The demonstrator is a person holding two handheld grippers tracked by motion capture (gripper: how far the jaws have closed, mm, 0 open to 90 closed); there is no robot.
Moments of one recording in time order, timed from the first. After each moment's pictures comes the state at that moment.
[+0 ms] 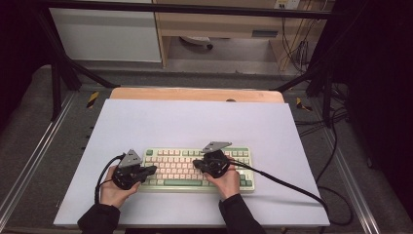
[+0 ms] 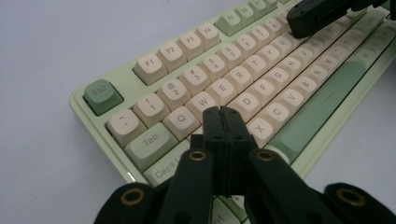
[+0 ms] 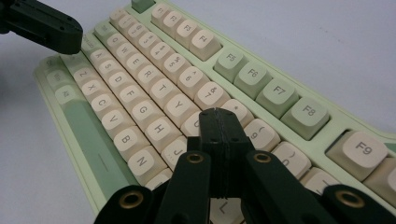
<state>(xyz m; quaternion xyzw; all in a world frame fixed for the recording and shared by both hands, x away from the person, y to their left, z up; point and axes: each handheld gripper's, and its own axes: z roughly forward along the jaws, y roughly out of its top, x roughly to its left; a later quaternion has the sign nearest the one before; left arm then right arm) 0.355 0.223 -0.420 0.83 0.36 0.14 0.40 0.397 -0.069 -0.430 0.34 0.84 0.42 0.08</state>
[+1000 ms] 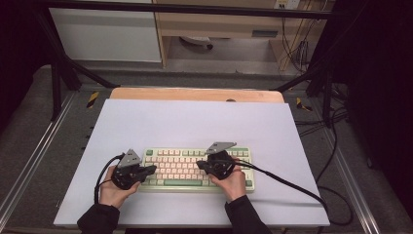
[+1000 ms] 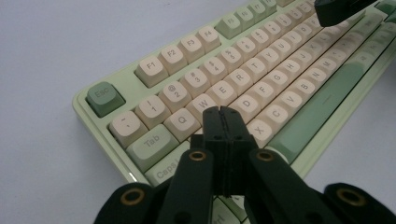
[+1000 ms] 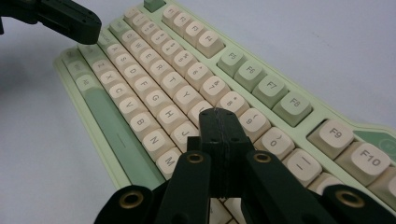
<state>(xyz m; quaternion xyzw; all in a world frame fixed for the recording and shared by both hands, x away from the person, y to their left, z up) 0.354 0.224 -0.418 0.83 0.36 0.14 0.41 0.386 -0.081 -0.413 0.32 0.85 0.41 0.09</state>
